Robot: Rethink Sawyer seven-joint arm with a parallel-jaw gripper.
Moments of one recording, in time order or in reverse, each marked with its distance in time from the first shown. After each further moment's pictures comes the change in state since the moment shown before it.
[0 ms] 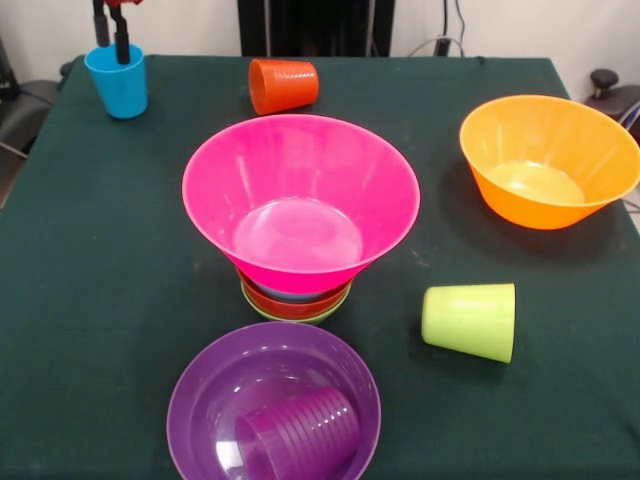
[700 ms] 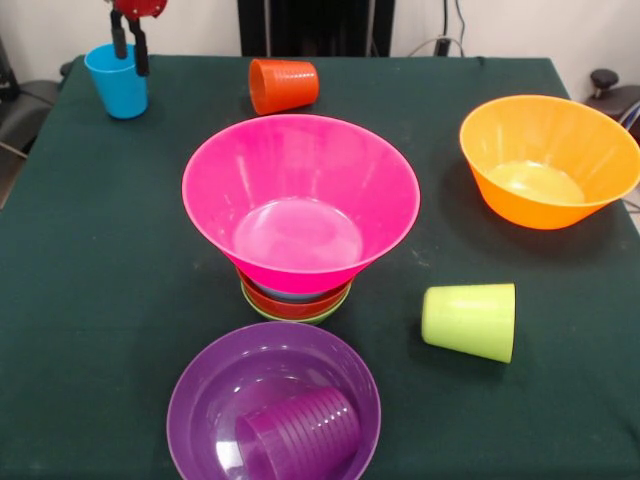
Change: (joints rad) arm 0.009 0.029 0.013 0.008 0.000 -0.017 0.000
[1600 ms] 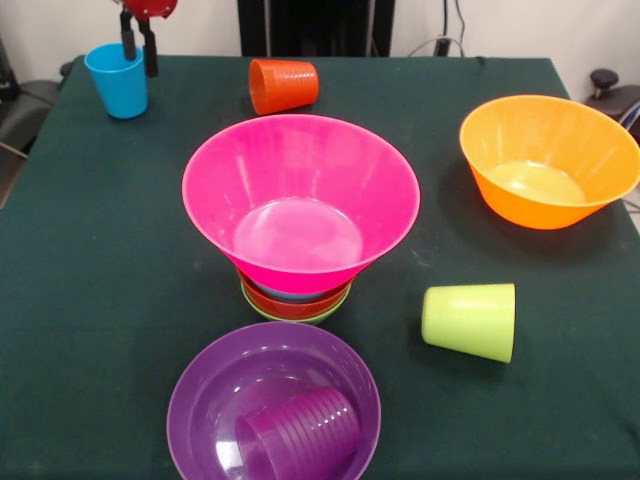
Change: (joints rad) arm -0.013 0.000 0.013 0.041 0.000 -0.055 0.000
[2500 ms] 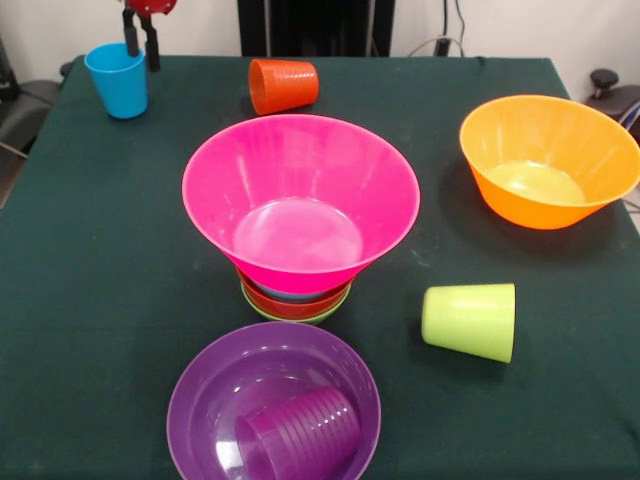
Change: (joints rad) arm -0.065 0.012 0.028 0.033 -0.052 -0.024 0.000
